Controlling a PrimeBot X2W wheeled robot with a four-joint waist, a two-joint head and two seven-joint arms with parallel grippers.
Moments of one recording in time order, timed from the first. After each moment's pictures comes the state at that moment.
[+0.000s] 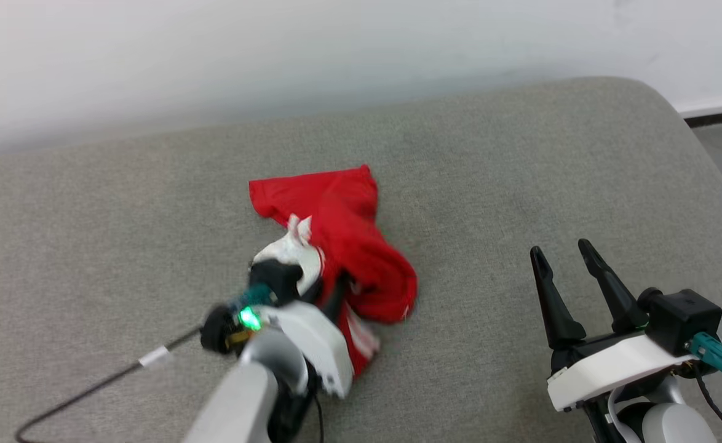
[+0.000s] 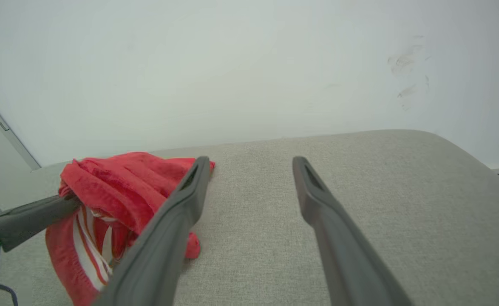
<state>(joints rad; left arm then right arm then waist) -0.38 0.06 -0.34 0.38 -0.37 -0.10 0.02 -0.07 -0.05 0.10 -0.03 0.23 0.13 -0.03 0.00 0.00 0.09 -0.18</state>
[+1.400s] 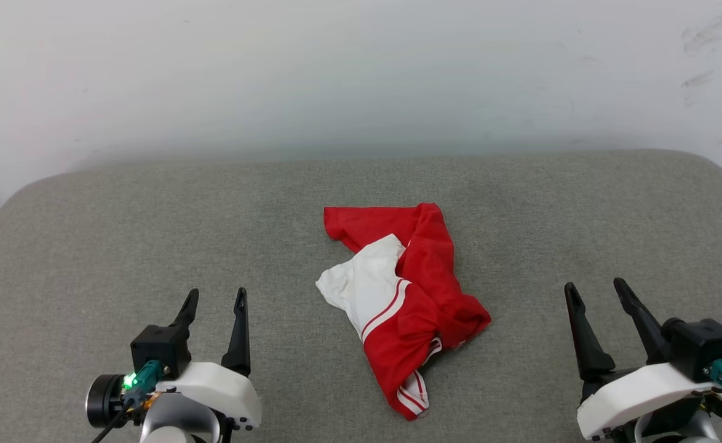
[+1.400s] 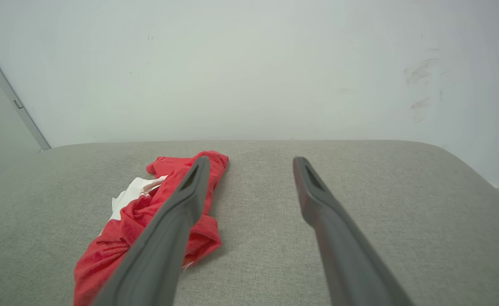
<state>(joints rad) -0.10 0.22 -0.26 0.18 -0.35 0.15 -0.15 0.03 -0.05 0.01 -0.06 0.15 0.13 0.03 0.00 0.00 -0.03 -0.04</state>
